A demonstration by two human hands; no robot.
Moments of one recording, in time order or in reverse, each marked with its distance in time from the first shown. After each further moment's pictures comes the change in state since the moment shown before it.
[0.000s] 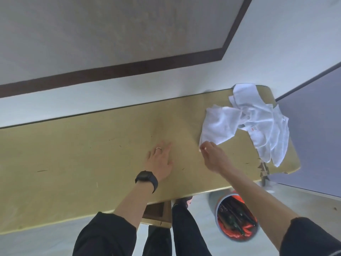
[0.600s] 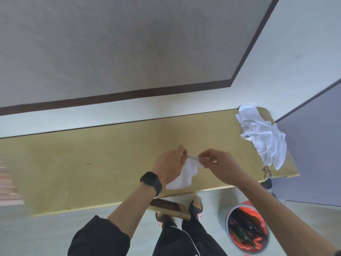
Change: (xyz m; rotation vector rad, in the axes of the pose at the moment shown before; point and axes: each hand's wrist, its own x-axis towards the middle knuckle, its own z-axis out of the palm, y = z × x) left_hand -0.142 -0.014 -0.106 -0.149 0.290 0.295; right_hand -0.141 -0.146 -0.069 0.313 0.020 -0.147
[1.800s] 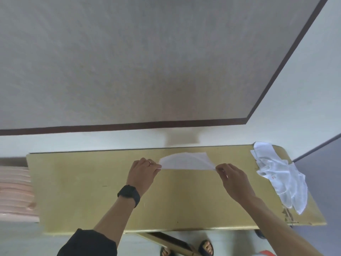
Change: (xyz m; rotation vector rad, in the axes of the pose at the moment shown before) left_hand -0.020 -0.112 -0.076 0.411 0.407 -0.009; right_hand 0.054 0.012 0.008 -0.331 0.387 -0.235
